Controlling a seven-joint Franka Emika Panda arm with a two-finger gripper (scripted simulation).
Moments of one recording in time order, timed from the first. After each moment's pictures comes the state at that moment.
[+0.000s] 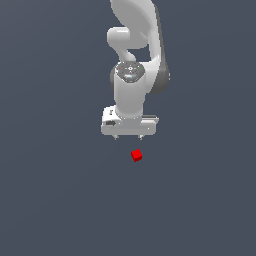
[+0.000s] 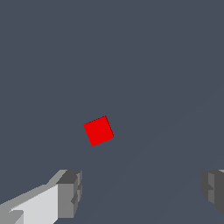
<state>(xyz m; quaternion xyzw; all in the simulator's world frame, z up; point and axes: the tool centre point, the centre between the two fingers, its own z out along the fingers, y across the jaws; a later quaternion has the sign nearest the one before) 0.000 0.002 0.165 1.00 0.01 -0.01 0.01</state>
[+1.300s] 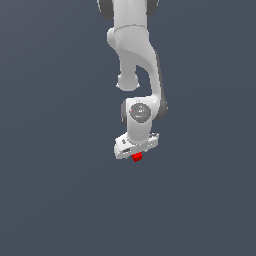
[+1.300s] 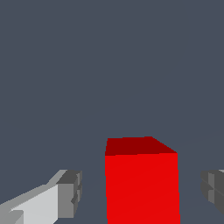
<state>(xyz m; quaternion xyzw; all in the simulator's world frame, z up) 0.009 0.039 0.034 0.98 0.18 0.00 0.00</state>
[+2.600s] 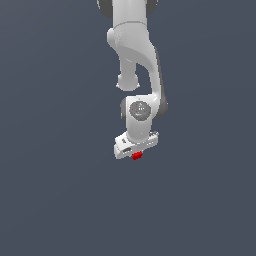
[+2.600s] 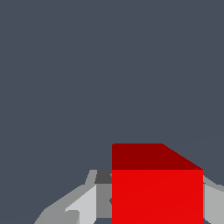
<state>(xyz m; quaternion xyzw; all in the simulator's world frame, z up) 0.010 0.038 0.043 0.98 0.19 0.00 0.00</state>
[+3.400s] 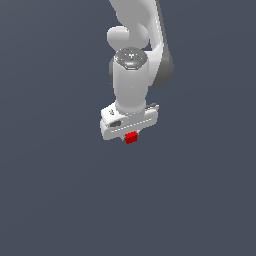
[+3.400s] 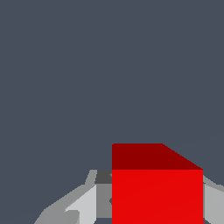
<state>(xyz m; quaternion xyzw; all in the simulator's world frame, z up) 0.014 0.007 0.199 0.98 0.19 0.00 0.00</state>
